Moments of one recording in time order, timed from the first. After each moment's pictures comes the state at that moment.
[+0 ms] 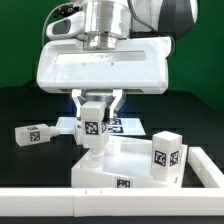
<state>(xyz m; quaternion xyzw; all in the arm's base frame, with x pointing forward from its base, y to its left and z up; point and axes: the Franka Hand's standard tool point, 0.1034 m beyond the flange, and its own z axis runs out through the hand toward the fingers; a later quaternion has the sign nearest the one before) 0.589 -0.033 0.102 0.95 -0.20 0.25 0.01</state>
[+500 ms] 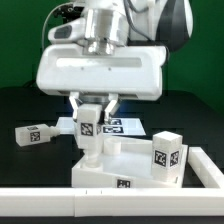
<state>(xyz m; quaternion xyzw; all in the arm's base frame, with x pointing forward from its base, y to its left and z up) 0.566 -0.035 0.088 0.94 -0.19 0.28 0.03</state>
